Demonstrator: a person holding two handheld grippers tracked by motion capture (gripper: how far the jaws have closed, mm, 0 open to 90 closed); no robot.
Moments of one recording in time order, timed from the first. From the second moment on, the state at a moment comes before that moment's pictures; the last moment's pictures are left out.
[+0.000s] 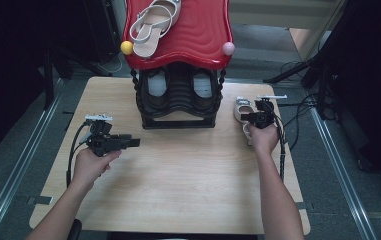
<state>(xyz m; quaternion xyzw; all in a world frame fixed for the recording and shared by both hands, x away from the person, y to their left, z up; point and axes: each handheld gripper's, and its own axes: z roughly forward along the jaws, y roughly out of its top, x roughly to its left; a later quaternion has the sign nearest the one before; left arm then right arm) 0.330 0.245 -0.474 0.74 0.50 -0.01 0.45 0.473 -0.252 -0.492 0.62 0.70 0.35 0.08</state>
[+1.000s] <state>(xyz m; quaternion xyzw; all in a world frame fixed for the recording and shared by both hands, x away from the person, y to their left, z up) 0.330 0.245 -0.474 0.74 0.50 -0.01 0.44 0.472 -0.274 -0.473 0.63 0.65 0.41 0.04</state>
